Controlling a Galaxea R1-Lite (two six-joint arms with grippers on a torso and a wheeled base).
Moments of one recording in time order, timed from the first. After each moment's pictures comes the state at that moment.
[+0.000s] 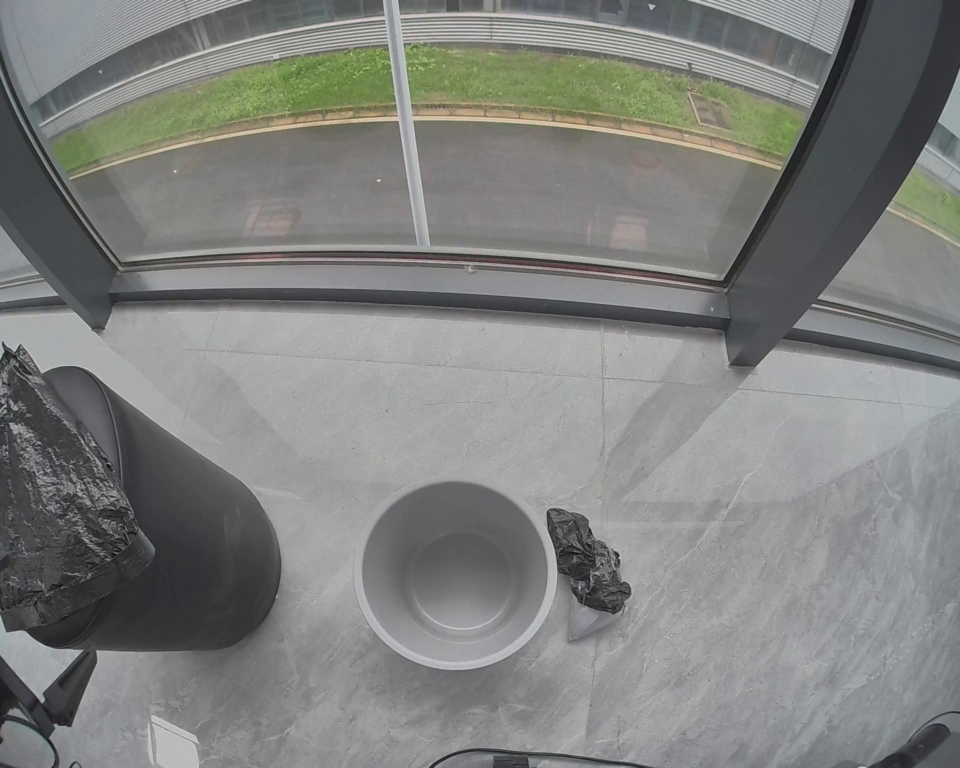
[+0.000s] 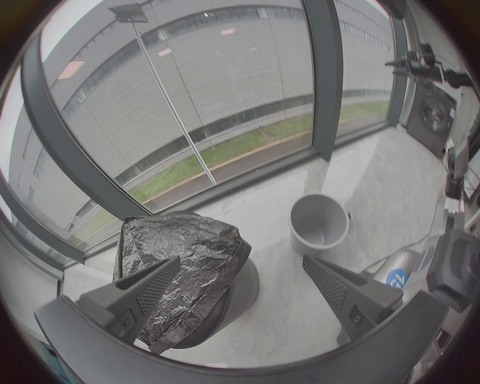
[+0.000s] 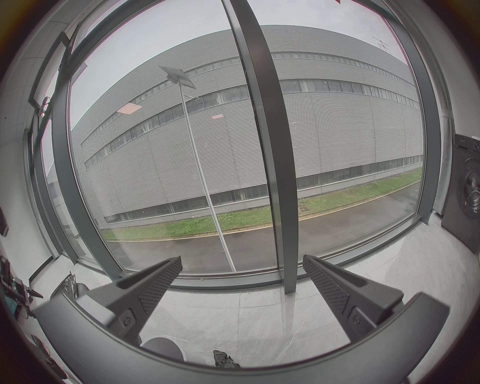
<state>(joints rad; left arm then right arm) -0.06 0.47 -0.52 0.32 -0.02 0.48 -0.04 0.67 -0.64 -0.31 0.02 0.23</state>
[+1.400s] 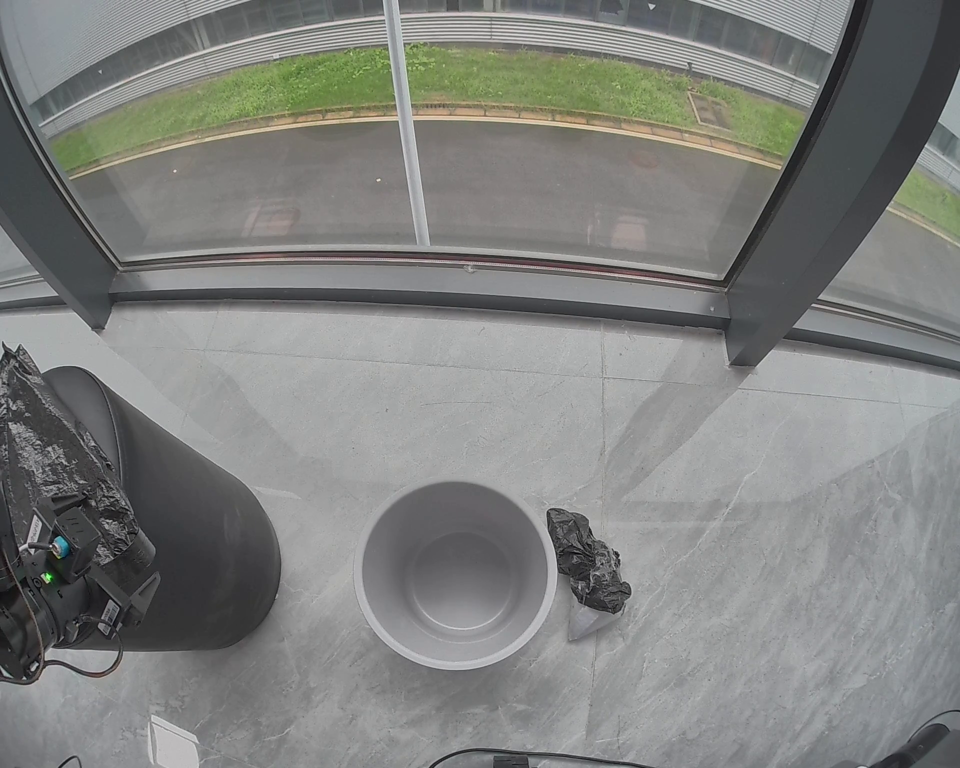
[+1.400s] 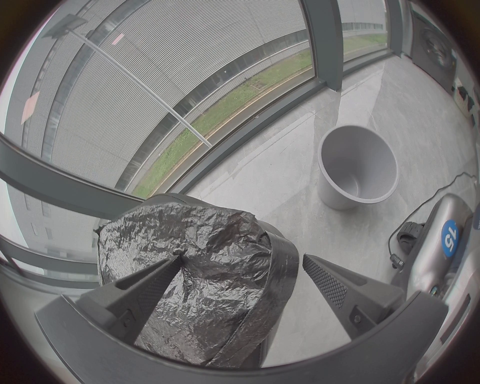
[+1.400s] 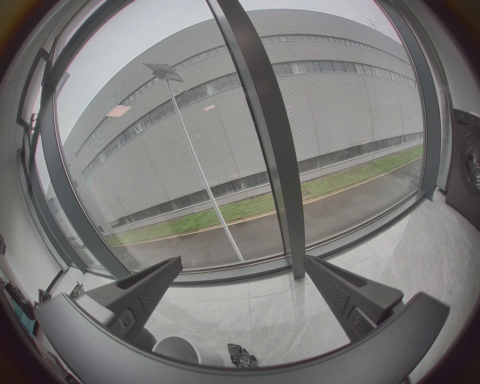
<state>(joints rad) -0.05 1.09 -0.35 -0.29 0.18 0.71 -0.03 0.75 -0.64 -0.32 0.04 0.32</state>
